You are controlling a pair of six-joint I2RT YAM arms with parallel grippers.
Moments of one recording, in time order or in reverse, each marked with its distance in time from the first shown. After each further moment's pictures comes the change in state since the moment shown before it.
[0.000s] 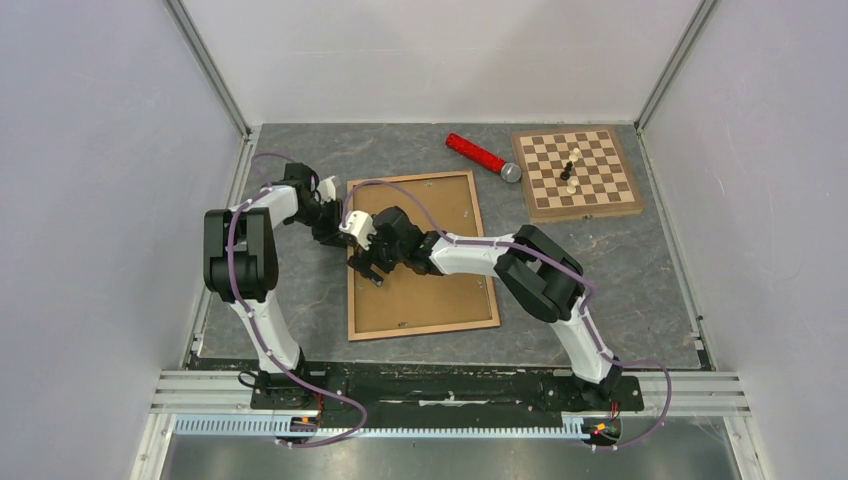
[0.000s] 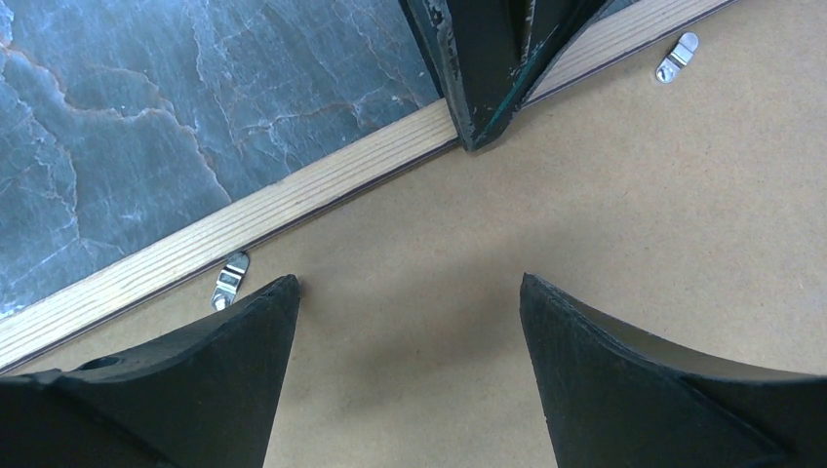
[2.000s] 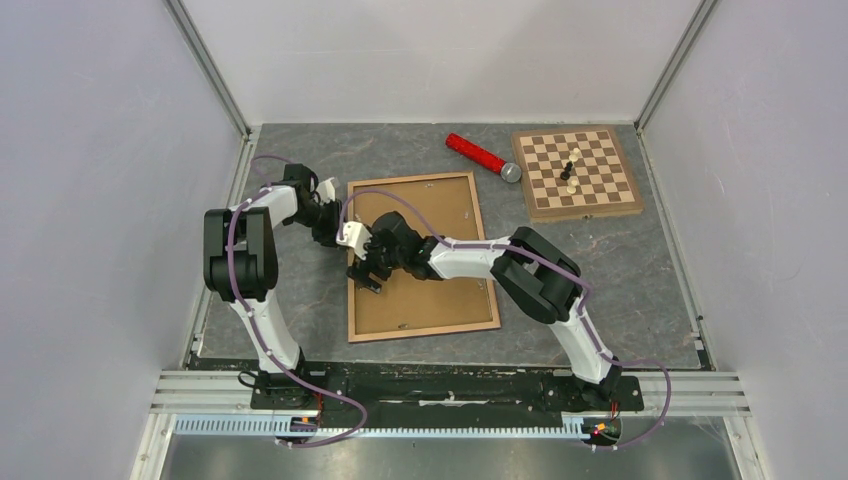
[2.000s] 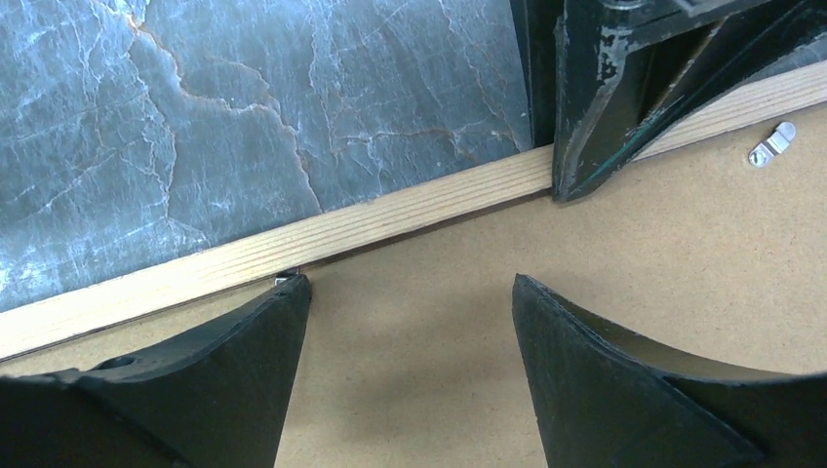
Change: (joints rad) left arm 0.004 0.008 0.000 -0.010 0.015 -0.023; right arm 0.021 0.023 -0.017 0.066 -0.147 -0.075
